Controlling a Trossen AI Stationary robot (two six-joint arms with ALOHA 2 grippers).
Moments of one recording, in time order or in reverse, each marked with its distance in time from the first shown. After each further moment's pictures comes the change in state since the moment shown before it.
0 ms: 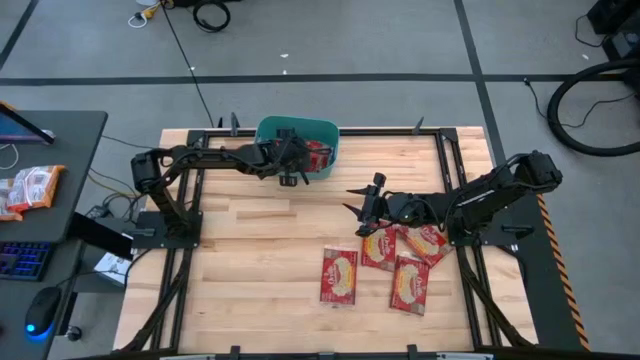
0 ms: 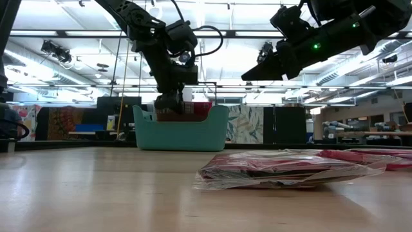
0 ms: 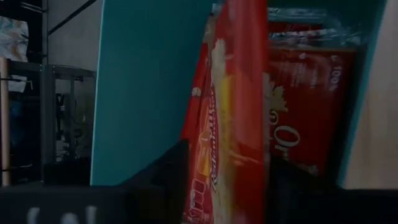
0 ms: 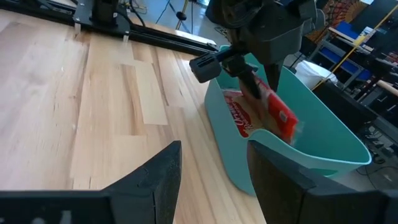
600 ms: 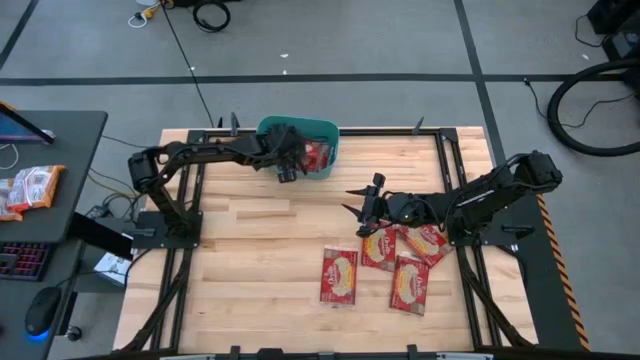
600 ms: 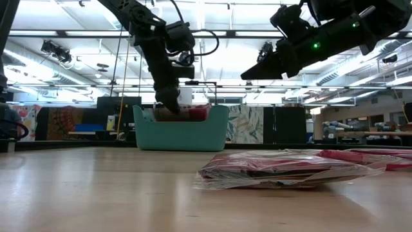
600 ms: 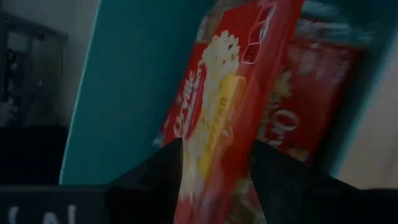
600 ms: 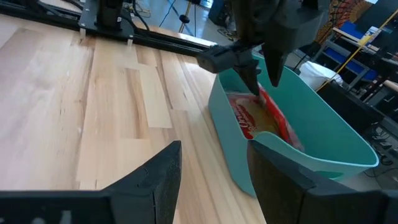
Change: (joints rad) left arm 0.056 -0.016 0.058 -0.162 0.090 -0.201; right arm 0.000 0.001 0.000 0.009 -0.018 0.010
